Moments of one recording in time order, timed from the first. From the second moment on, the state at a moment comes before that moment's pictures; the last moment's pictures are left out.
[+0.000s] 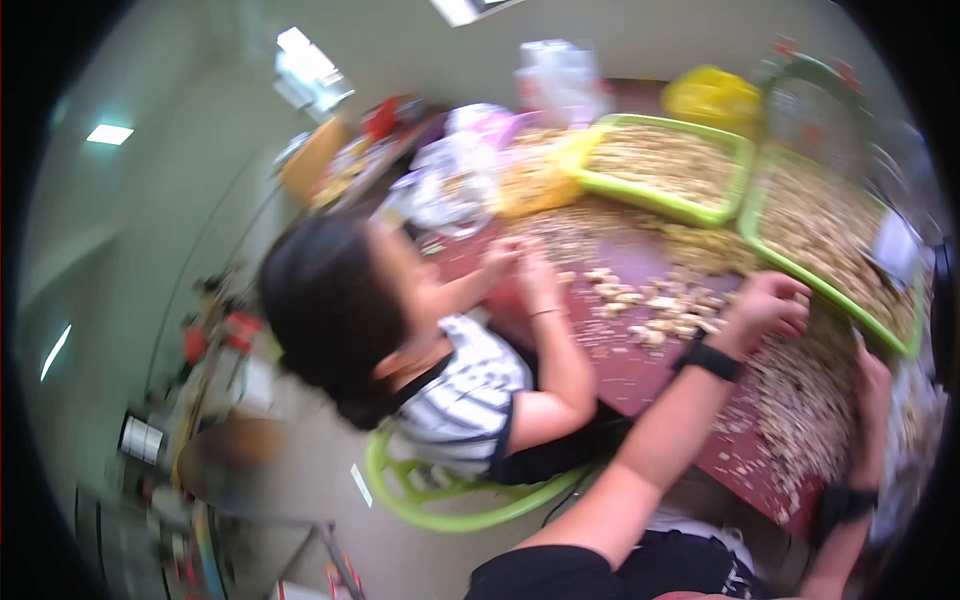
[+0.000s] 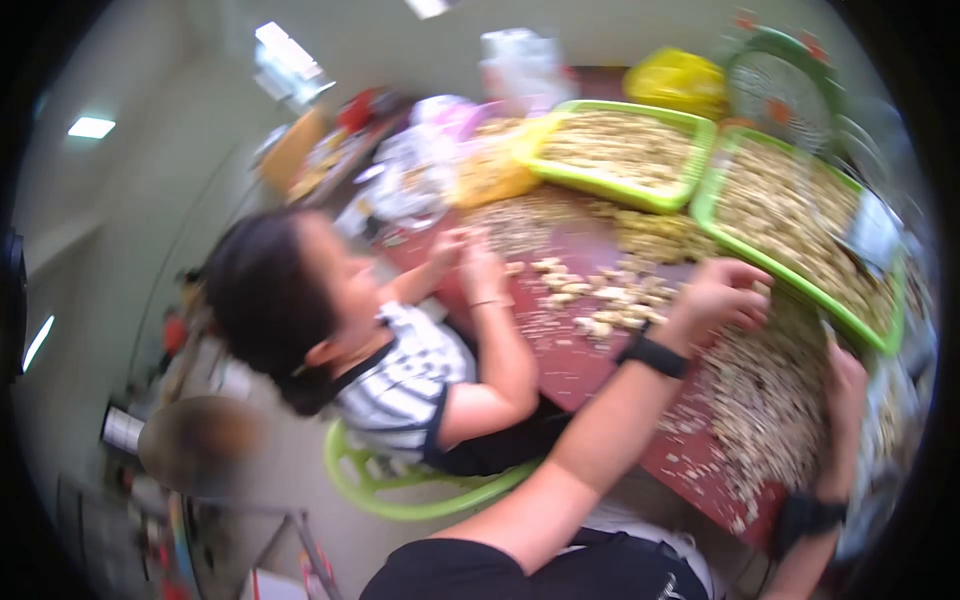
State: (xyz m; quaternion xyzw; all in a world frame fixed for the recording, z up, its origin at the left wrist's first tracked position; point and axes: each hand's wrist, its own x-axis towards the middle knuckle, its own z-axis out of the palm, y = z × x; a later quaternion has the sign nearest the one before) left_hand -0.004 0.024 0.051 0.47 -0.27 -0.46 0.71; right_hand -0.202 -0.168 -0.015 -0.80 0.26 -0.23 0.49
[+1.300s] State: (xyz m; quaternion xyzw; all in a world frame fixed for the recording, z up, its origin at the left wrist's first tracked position) left_hand -0.002 0.011 0.039 0.37 -0.14 -0.44 0.81; right_hand -0.211 -0.133 0.031 -0.80 0.32 -0.23 0.46
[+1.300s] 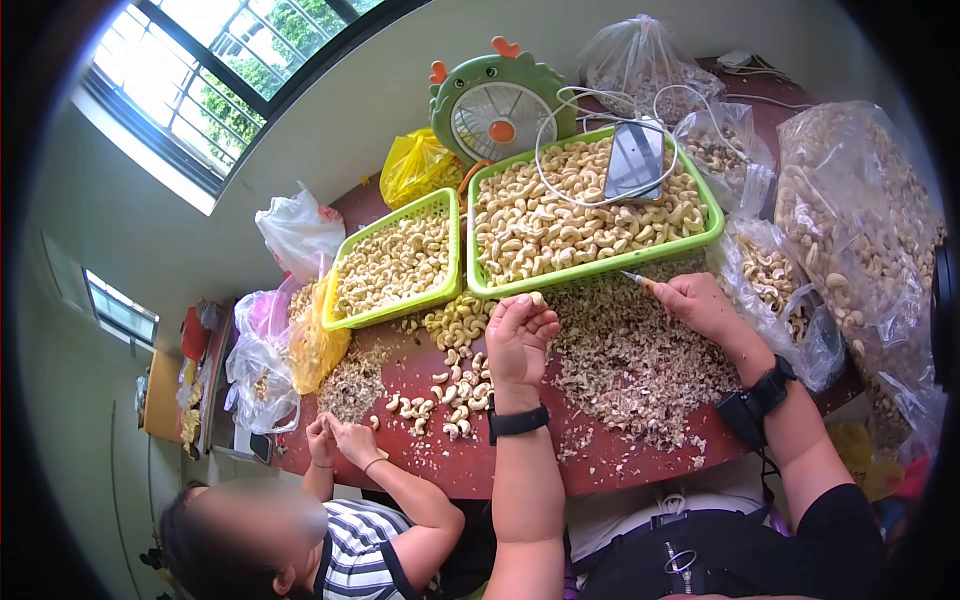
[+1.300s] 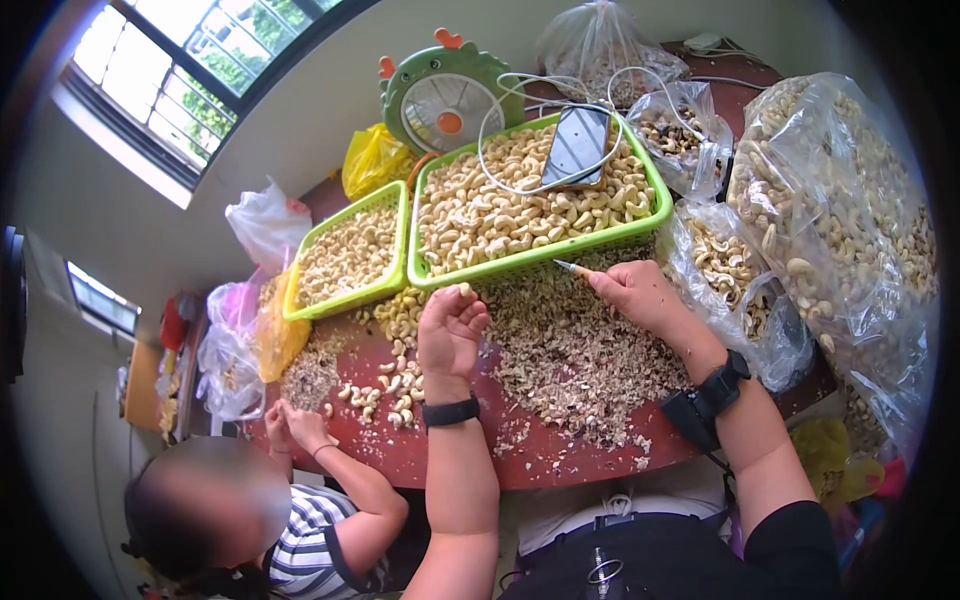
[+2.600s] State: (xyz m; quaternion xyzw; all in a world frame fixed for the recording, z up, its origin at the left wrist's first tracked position) left_hand -0.186 -0.126 0.178 0.52 -0.54 0.12 0.65; right_hand -0.207 -0.120 0.005 -0.89 0.24 -0.24 0.32
